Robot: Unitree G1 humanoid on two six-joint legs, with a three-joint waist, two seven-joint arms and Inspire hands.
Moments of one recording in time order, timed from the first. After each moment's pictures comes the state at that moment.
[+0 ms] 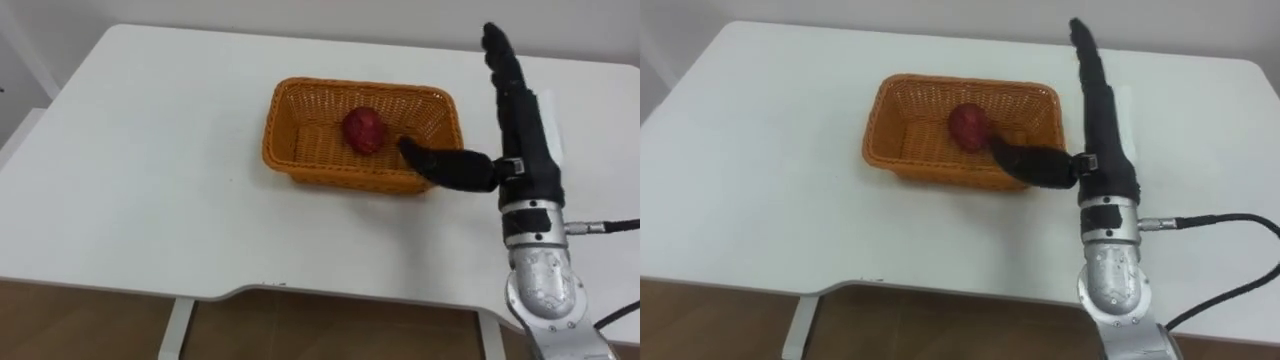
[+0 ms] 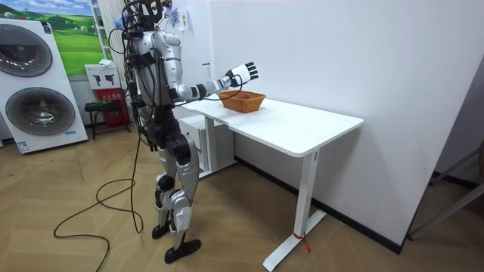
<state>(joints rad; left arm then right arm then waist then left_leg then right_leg) 0.25 0.18 0.09 1.09 0.11 -0.04 0.21 0.09 -0.27 0.02 -0.18 -0.15 -0.13 -0.39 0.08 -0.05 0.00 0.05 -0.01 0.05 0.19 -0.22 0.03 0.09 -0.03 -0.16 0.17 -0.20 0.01</state>
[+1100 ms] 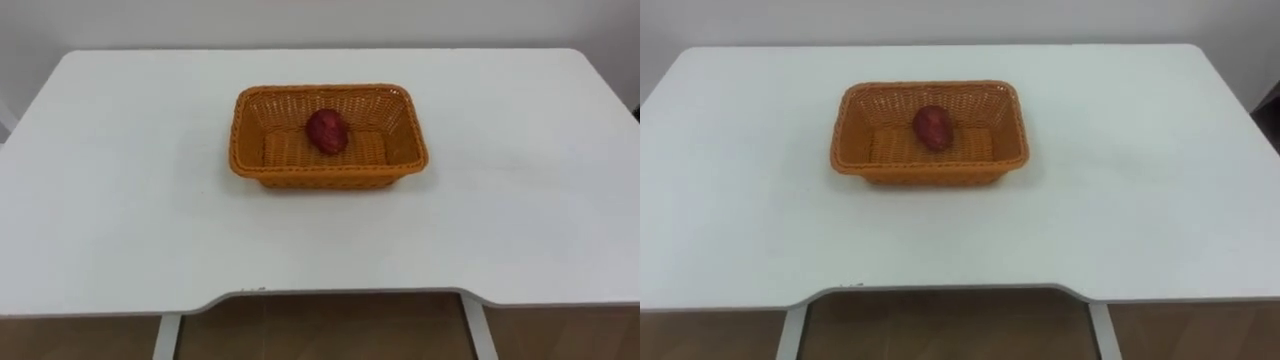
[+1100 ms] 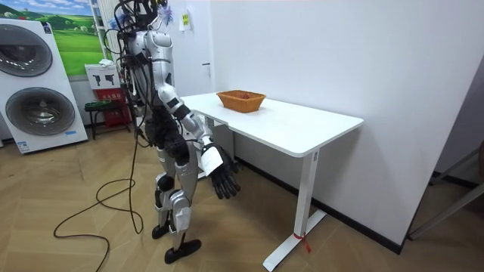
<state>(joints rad) 0.26 0.18 0.24 1.05 0.14 0.00 0.22 0.16 -0.22 -0.40 0.89 0.46 -0.11 -0.82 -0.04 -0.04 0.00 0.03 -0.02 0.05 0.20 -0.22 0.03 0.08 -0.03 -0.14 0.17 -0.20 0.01</state>
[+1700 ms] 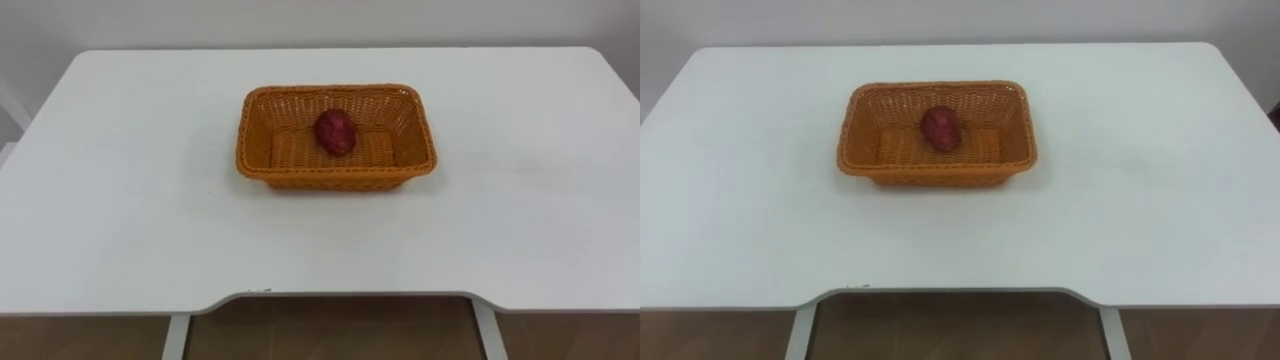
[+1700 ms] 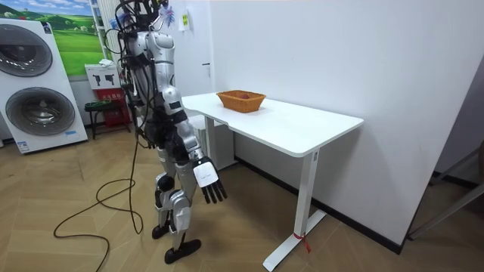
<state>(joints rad) 0.25 0.16 0.25 1.10 0.12 -0.01 0.18 0.15 -0.21 -0.17 1.21 0.32 -0.03 -0.27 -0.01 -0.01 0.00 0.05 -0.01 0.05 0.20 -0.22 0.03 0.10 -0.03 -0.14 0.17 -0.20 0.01</state>
